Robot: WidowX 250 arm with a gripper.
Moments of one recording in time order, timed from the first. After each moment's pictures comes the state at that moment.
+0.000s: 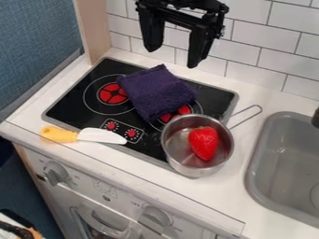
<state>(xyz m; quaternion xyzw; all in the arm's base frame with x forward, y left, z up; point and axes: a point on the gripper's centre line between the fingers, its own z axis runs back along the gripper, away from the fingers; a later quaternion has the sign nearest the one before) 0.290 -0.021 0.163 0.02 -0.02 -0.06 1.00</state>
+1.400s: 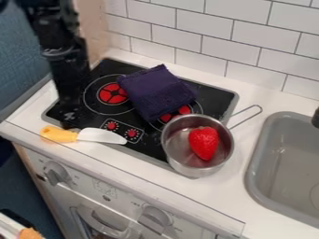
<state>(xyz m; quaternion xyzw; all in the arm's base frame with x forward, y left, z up) 0.236 0.128 0.055 0.04 -0.01 -0.38 0.92</state>
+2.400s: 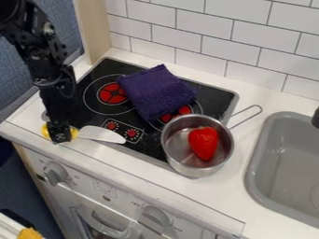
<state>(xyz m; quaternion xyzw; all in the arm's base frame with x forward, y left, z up) 0.230 0.155 0.012 0.08 0.00 -0.36 0.93</state>
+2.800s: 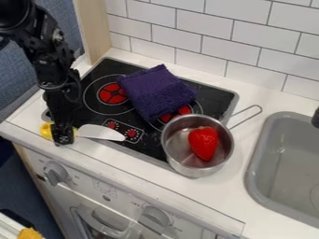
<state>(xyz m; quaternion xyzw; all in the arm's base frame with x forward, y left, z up) 0.229 0.150 0.004 0.08 0.01 -0.36 0.93</state>
